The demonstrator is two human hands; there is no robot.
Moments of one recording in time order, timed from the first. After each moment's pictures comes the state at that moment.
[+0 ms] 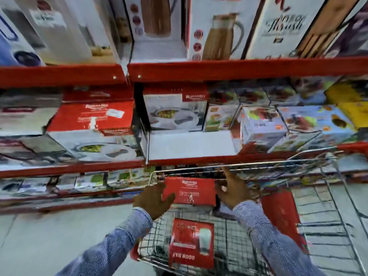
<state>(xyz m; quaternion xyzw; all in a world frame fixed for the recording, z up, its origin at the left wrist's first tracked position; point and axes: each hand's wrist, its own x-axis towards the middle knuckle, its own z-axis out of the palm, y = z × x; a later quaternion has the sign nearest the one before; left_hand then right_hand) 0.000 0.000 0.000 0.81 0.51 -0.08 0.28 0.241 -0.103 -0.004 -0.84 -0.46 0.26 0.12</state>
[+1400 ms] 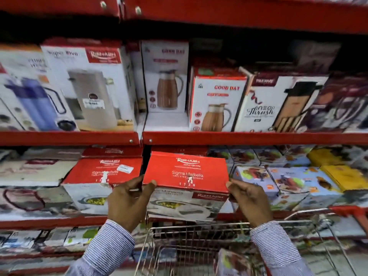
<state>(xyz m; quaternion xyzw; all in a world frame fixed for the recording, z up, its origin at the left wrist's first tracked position) 0.000 0.045 0.174 0.63 0.58 0.39 0.34 0.262 -0.061 0.167 -0.74 -0.39 0.24 0.50</state>
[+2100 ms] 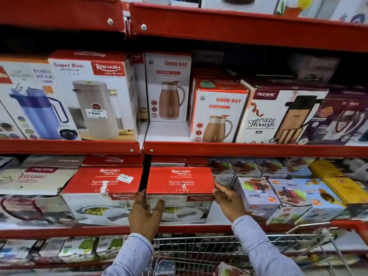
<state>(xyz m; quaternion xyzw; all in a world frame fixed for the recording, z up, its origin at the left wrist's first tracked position) 0.038 0.061 0.107 0.56 0.60 0.38 0.43 0.277 0.002 0.109 -0.74 -0.40 0.33 0.42</state>
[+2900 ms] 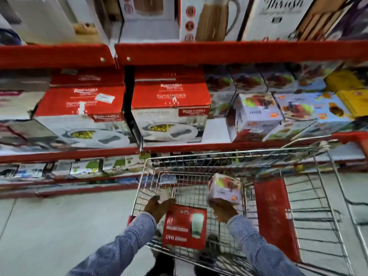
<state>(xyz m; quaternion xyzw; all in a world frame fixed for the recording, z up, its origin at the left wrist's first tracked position) 0.011 -0.057 -0.058 0.41 0.68 -0.02 0.61 0.226 -0.163 -0.098 -0.78 -0.22 0.56 0.14</state>
